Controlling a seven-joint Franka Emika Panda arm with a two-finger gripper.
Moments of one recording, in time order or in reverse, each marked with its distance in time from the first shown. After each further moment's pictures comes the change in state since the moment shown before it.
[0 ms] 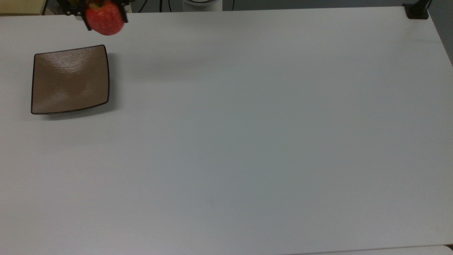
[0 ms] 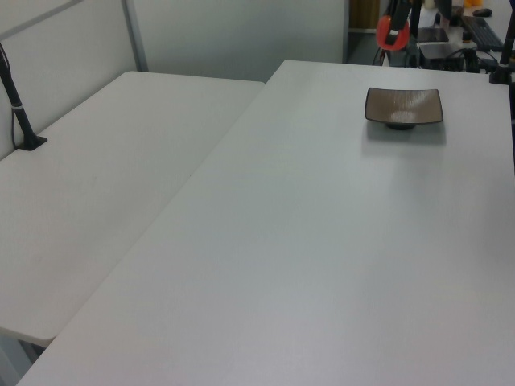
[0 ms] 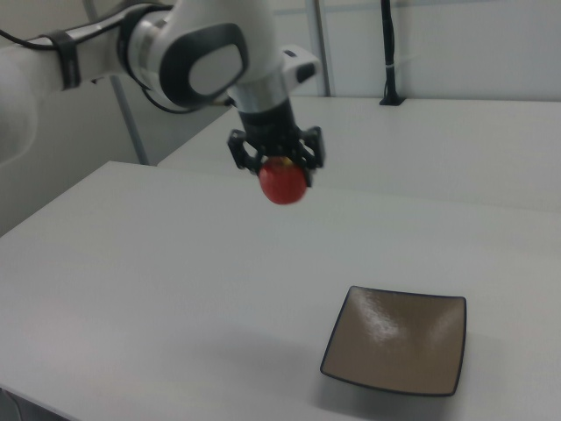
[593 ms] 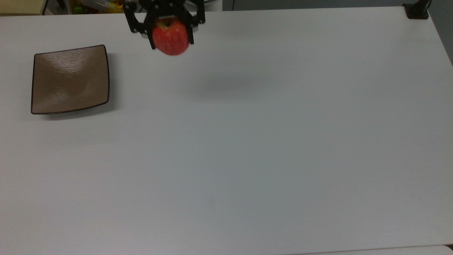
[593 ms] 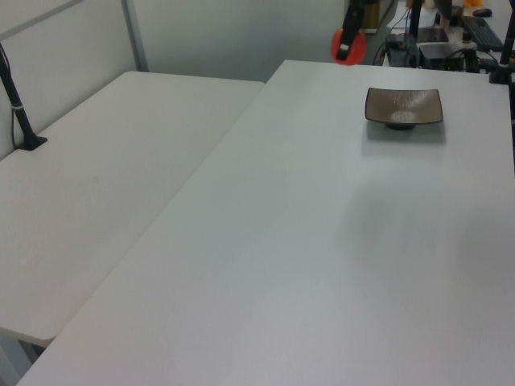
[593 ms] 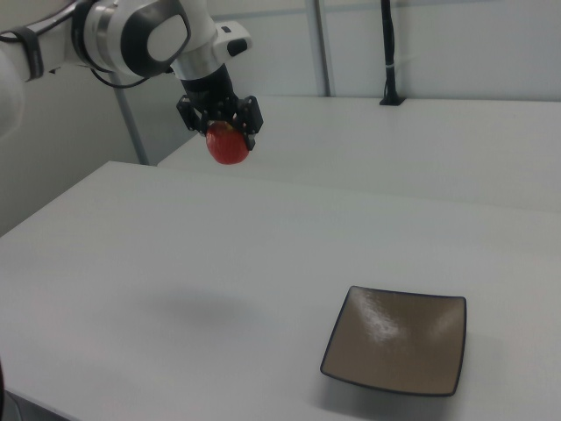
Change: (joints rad) arm 0.260 0.076 0.011 0.128 -0.060 0.016 0.409
